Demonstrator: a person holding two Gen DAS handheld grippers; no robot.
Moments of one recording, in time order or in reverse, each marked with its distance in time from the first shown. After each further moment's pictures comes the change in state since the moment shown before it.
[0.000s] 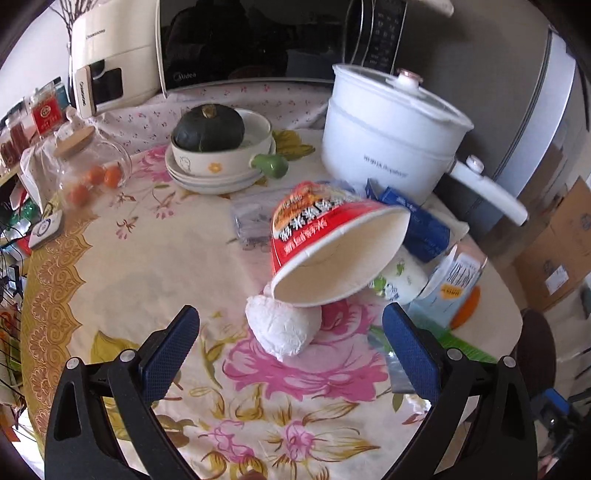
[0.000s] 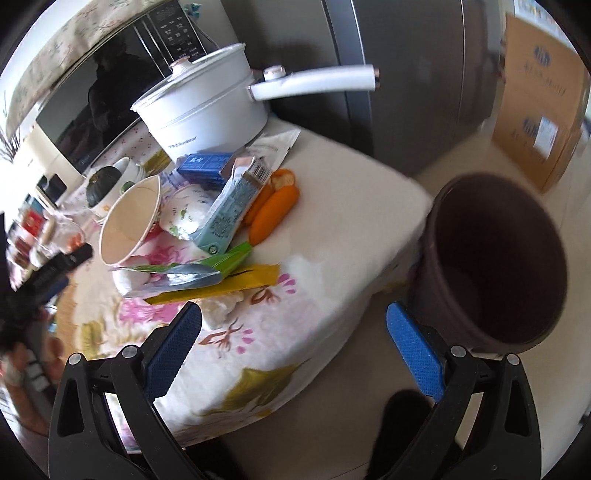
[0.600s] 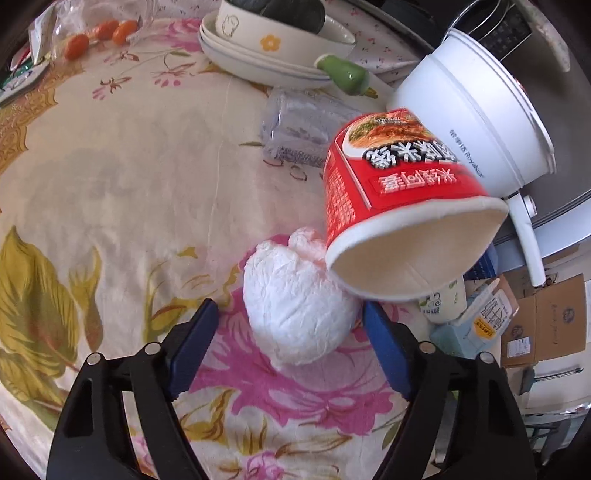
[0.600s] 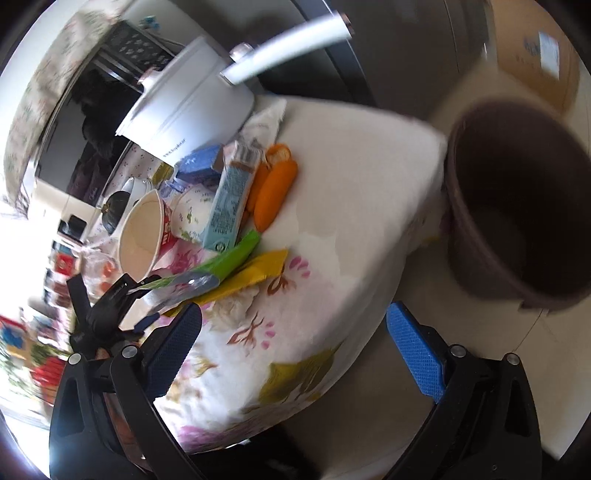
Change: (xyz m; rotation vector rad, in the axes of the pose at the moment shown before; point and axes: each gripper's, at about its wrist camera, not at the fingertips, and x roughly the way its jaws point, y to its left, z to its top) left arm 0.090 0.044 -0.012 -0.386 0.163 -0.114; right arm 0.018 -0.023 0.004 0.166 0.072 0.150
